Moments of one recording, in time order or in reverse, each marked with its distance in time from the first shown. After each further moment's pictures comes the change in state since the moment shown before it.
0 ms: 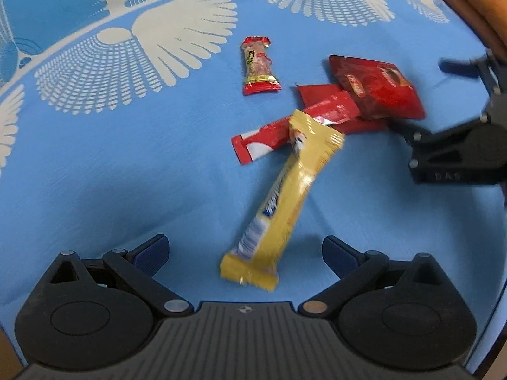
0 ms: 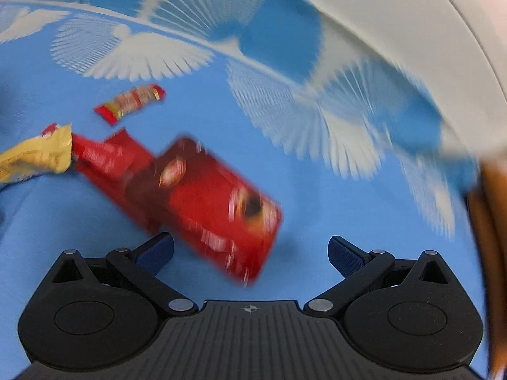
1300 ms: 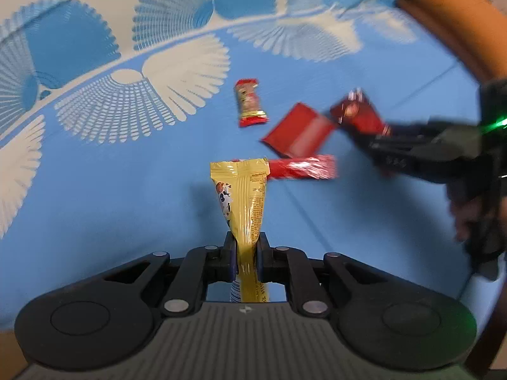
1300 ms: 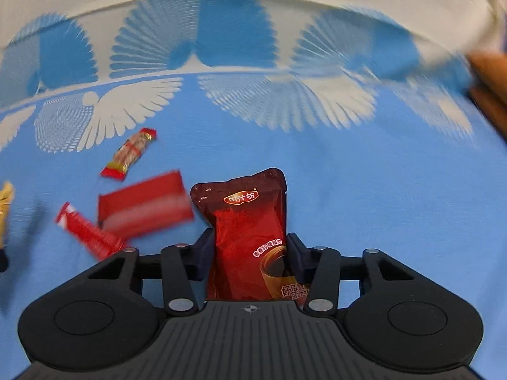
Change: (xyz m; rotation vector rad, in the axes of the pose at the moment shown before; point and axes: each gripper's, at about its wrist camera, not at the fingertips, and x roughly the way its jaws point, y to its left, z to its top) left arm -0.075 0.011 -0.036 0.056 -0.150 -0.062; right arm -0.031 0.003 -0.023 0.530 0.002 0.073
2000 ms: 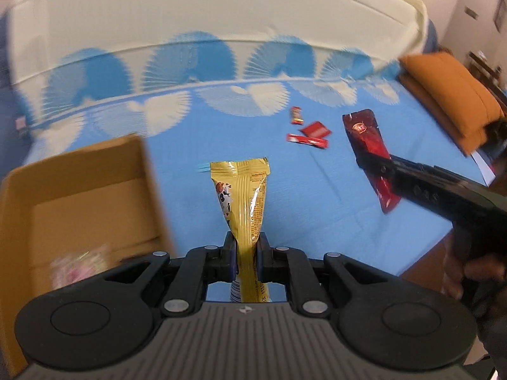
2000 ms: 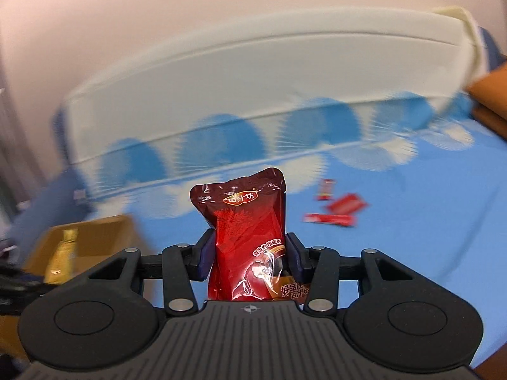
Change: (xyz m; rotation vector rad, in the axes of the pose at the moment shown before) left arm -0.309 0.047 -0.225 -0.232 -0.183 0.083; right arm -0.330 0.170 -0.085 0.086 -0.257 0.301
